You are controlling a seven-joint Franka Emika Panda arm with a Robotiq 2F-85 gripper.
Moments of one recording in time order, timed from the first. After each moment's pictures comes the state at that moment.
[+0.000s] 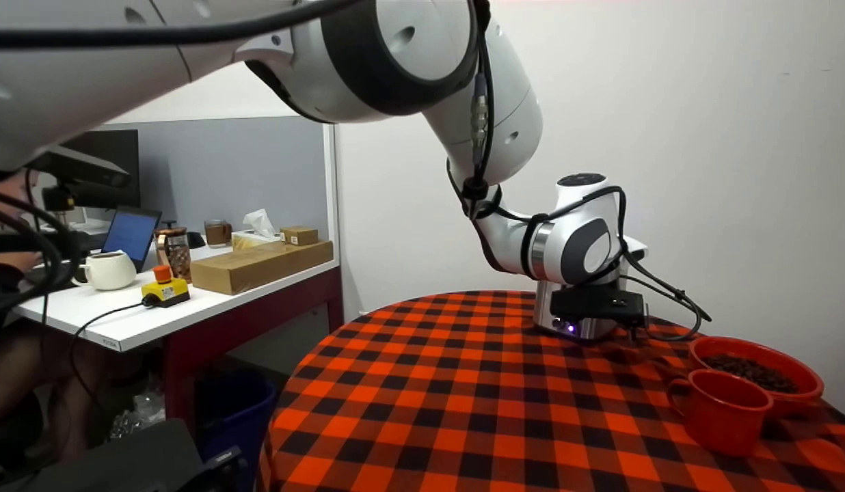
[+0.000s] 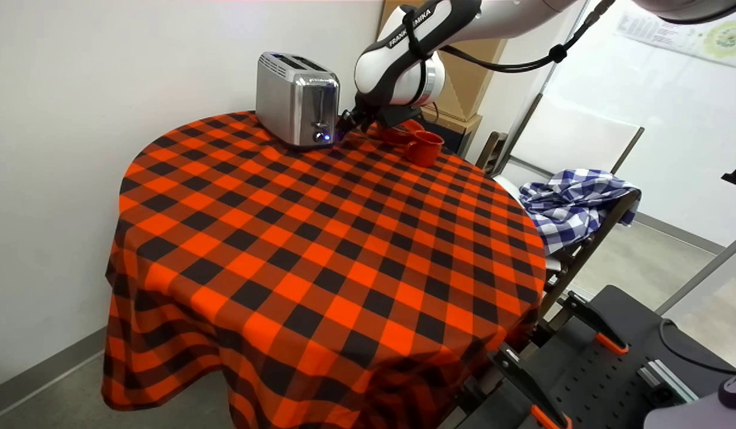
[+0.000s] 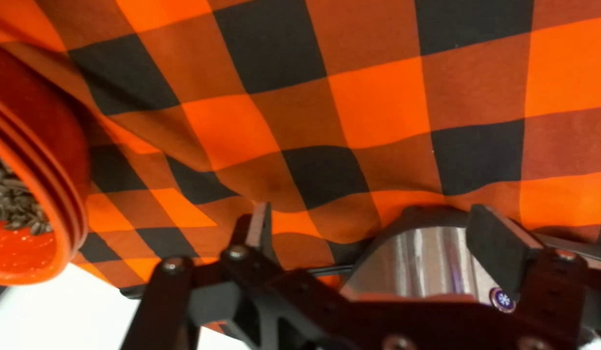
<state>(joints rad) -0.13 1.03 0.02 -1.32 -0.10 2.81 -0.32</state>
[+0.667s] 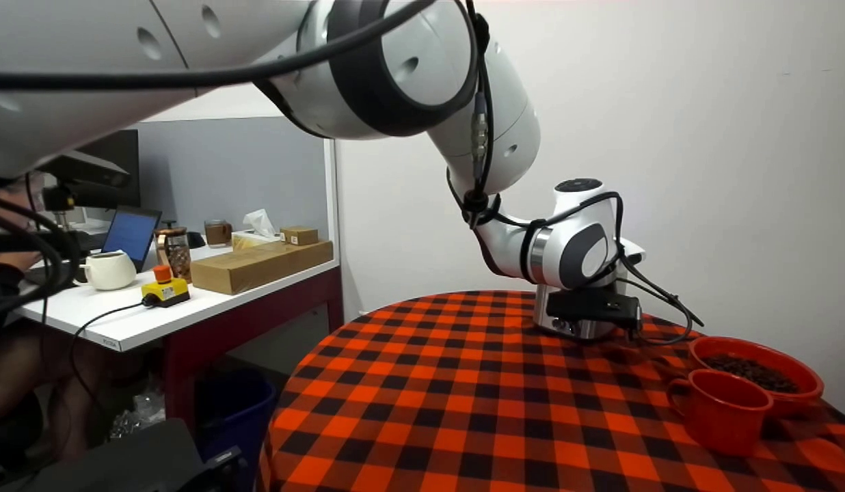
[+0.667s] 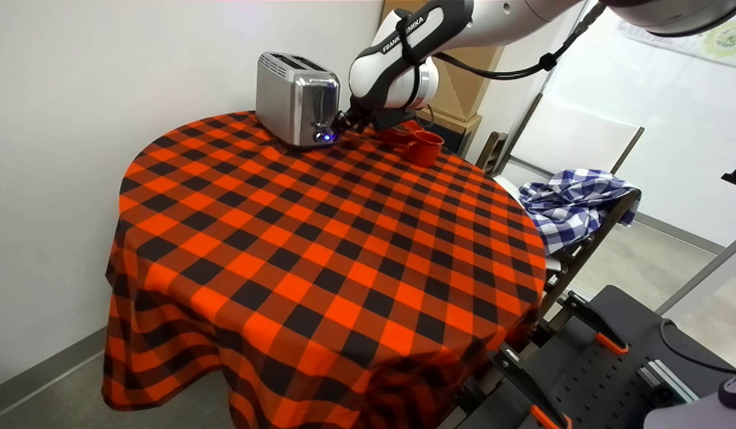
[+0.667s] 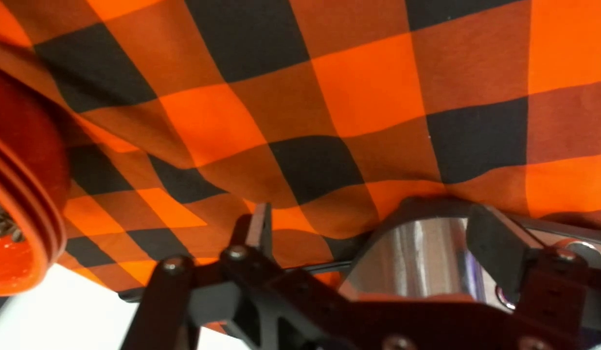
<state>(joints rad) -0.12 1.08 0.02 -1.26 -0.10 2.81 -0.27</state>
